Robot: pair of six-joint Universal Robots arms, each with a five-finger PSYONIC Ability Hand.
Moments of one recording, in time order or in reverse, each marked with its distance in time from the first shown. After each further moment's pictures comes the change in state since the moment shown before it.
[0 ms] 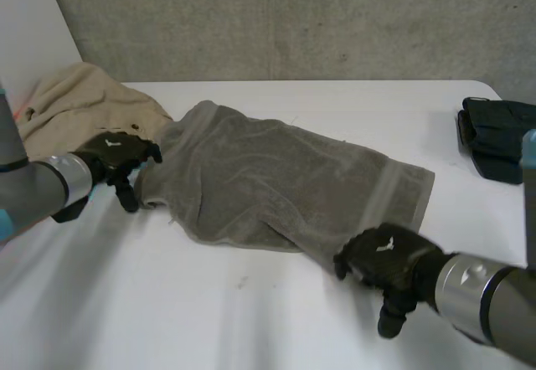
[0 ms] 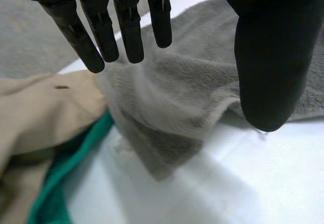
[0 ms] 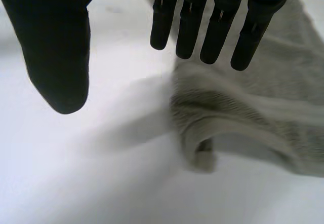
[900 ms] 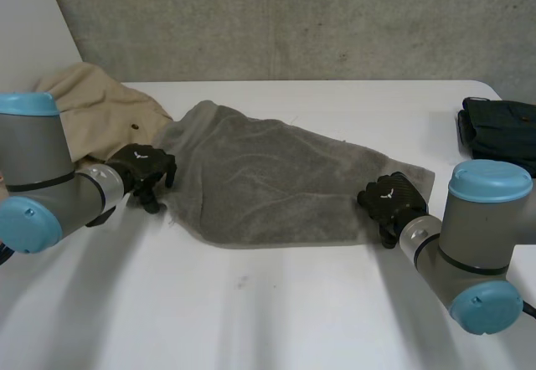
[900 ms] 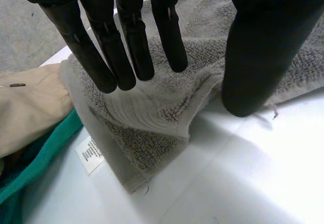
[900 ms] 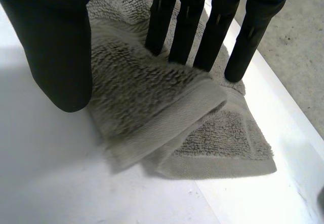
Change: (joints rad) left arm -0.082 -0.149 0.077 0.062 -0.062 0.053; right arm -0.048 0.440 -0.108 -0.699 0.210 -0.095; left_hand 0.394 0.261 0.379 0.384 0.387; right_hand 0.165 0.178 0.173 0.171 0.195
